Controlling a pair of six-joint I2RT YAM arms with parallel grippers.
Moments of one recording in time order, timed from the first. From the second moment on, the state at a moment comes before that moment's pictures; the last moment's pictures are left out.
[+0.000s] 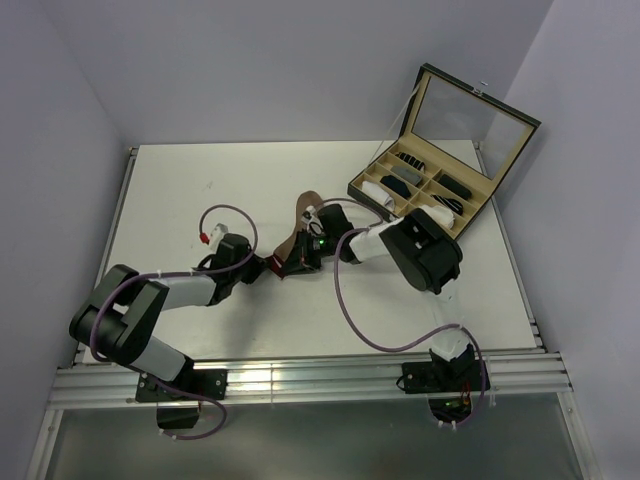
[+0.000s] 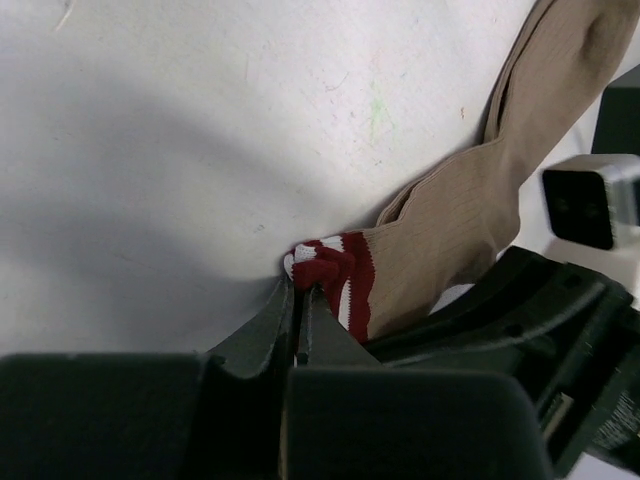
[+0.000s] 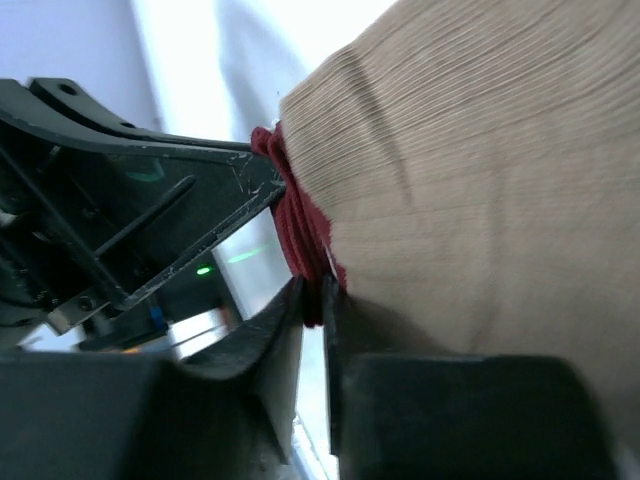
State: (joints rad) left arm -0.49 1.51 0.48 0.32 -0.13 -1.21; right arm 0.62 2.13 1.08 0.35 -0.77 0.93
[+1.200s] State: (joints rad) left arm -0.50 1.55 0.71 -0.05 -0.12 -0.98; right arm 1.08 1.81 0.88 0.36 0.24 0.01
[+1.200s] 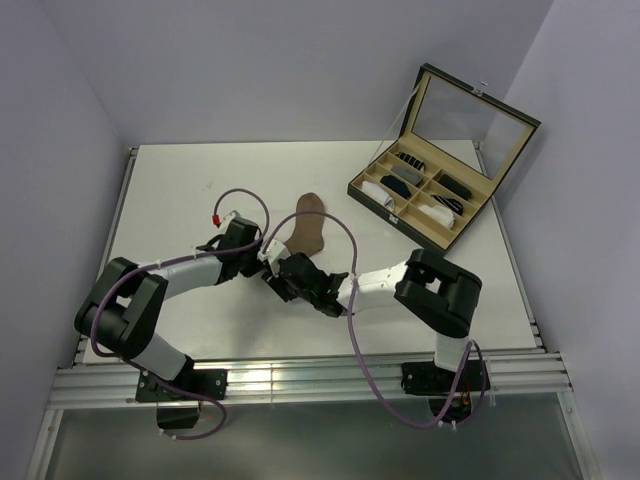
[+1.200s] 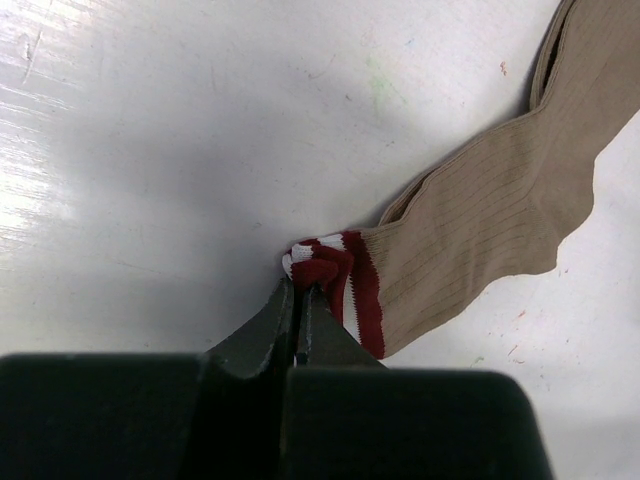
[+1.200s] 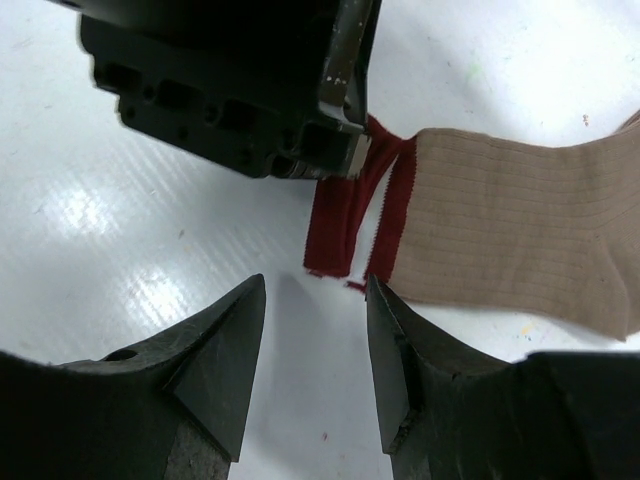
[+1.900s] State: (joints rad) left arm -0.50 1.54 0.70 -0.05 -0.11 -0.98; right arm 1.08 1.96 0.94 0.48 0.27 0.03
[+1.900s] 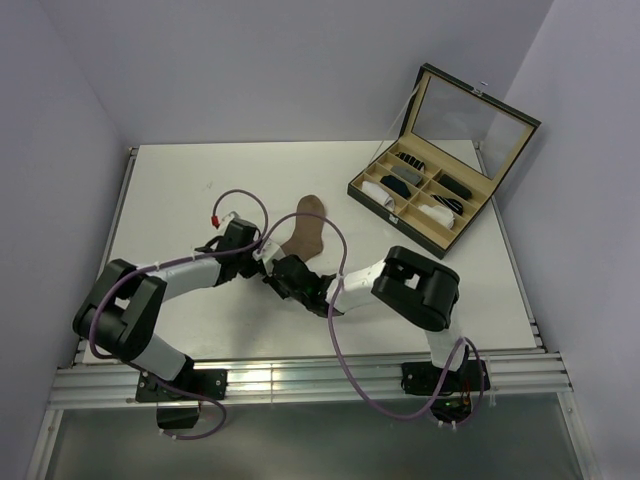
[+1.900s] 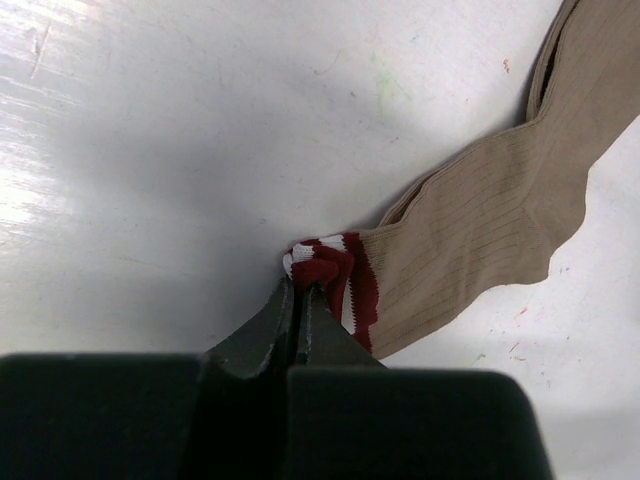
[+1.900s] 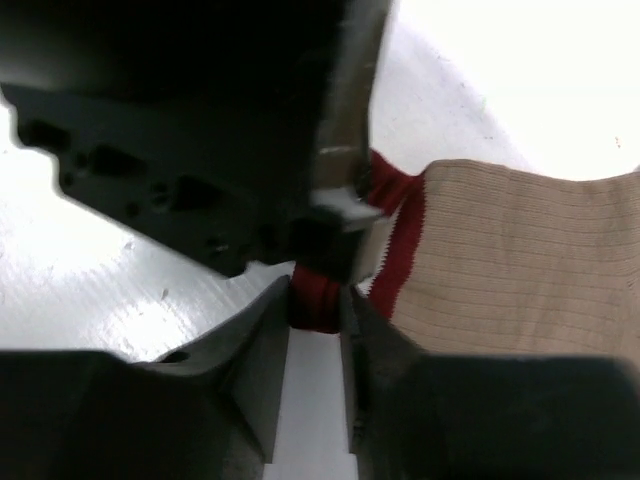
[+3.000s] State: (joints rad) left arm -0.50 1.17 0.39 0.07 -0.16 -1.15; right arm 0.70 2.02 0.82 0.71 -0.56 0.84
